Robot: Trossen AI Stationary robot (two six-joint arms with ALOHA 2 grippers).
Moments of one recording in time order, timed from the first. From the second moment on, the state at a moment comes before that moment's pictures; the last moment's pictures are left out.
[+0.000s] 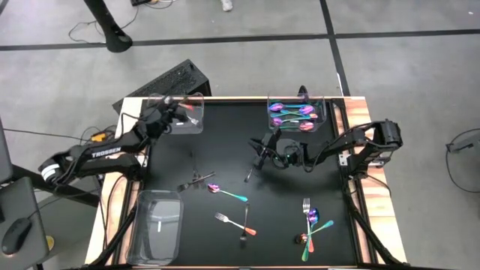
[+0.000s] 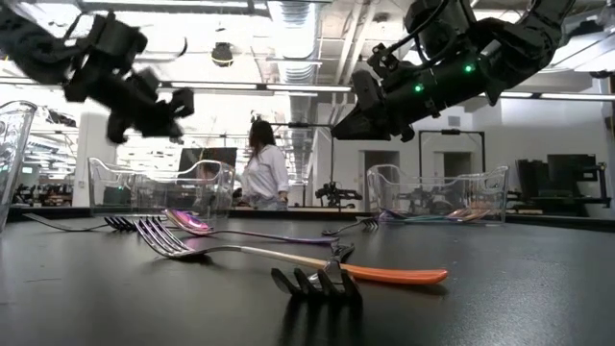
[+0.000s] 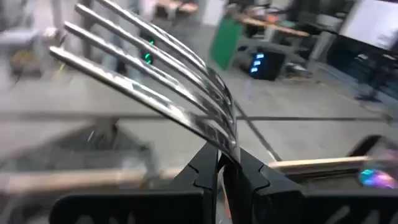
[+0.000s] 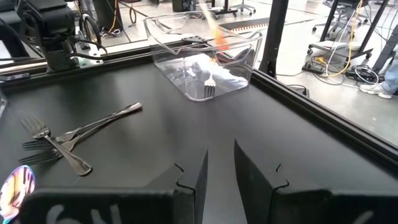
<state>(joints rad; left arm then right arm) 0.72 0.91 0.27 0.43 -0.51 -0.40 -0.03 1.61 0.65 0.68 0.47 0.16</state>
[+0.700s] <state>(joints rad) 0.77 0.92 0.19 0.47 -0.36 -0.59 -0.01 1.61 0.65 0.69 0.47 0.18</state>
